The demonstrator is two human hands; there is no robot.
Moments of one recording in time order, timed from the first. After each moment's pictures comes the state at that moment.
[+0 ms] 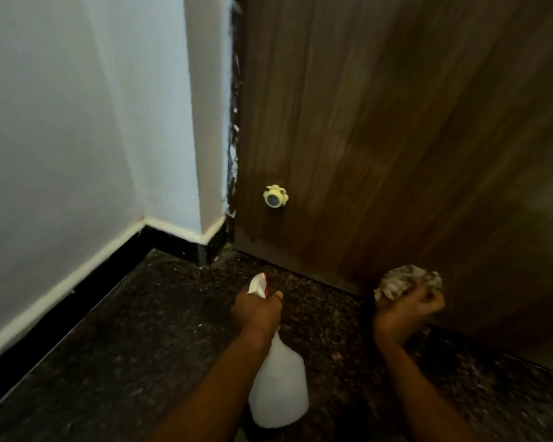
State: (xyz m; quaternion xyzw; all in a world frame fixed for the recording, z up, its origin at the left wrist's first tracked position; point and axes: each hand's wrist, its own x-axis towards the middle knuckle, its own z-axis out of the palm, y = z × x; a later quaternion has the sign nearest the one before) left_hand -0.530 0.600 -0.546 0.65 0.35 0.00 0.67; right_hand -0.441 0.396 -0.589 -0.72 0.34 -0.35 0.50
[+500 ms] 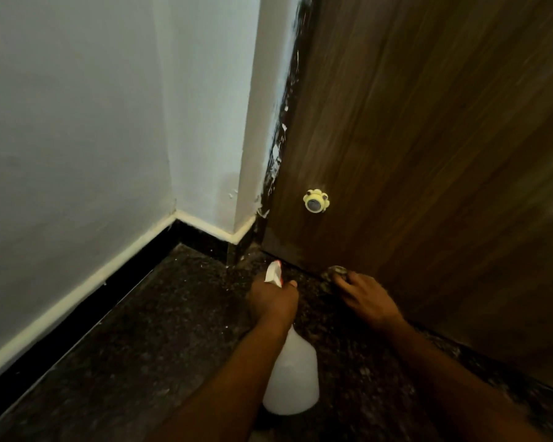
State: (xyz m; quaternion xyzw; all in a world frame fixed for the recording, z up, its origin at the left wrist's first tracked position) left_hand -0.513 0.643 -0.539 0.65 0.33 0.03 0.68; right_hand -0.402 0.431 -0.606 -0.92 -0.37 -0.03 -0.14
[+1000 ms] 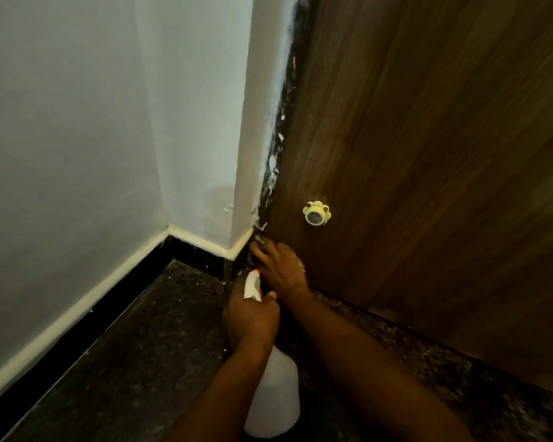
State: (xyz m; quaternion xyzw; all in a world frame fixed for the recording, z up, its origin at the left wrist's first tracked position) left_hand -0.497 0.674 -0.566 0.70 0.34 0.09 0.62; right_hand -0.368 0.628 -0.607 -0.85 -0.44 -0.11 -0.28
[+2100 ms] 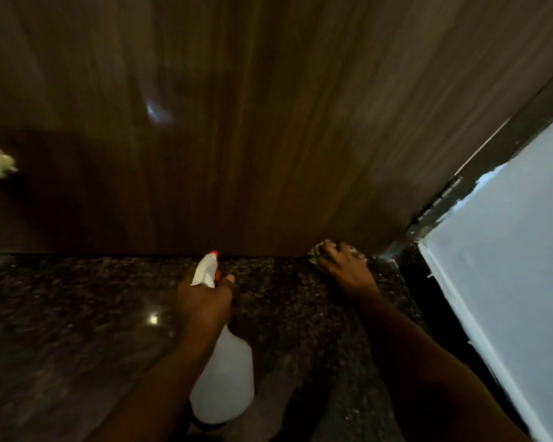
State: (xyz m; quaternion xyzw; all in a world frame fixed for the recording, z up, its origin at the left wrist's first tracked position) left_hand -0.535 0.404 -0.544 0.69 0.23 -0.11 0.68; right_hand -0.504 0.083 -0.627 -0.98 -0.13 -0.08 -0.15
